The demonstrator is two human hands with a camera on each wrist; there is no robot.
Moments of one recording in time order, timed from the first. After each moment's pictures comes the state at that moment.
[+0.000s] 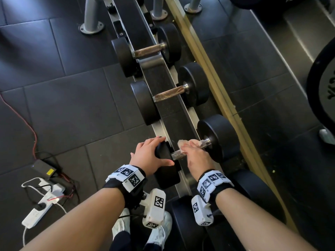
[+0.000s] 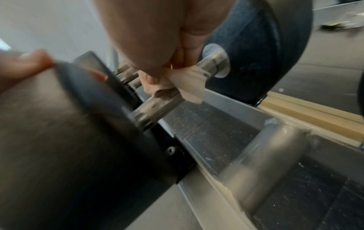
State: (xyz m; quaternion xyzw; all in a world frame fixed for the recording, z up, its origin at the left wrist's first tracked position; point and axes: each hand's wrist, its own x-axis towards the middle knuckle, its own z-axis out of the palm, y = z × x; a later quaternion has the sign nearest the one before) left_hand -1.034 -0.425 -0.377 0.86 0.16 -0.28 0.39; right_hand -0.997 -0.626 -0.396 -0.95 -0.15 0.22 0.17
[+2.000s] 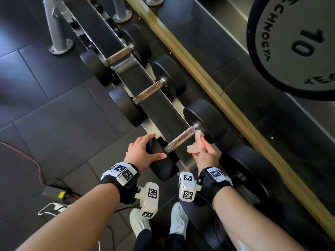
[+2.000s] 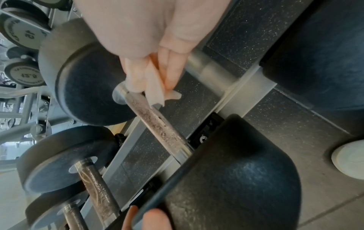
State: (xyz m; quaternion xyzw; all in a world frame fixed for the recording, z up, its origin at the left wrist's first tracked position) left_hand -1.026 -0.418 -0.377 0.88 0.11 -0.28 0.35; right_hand -1.043 -0.634 -0.406 -0.62 0.45 0.02 0.64
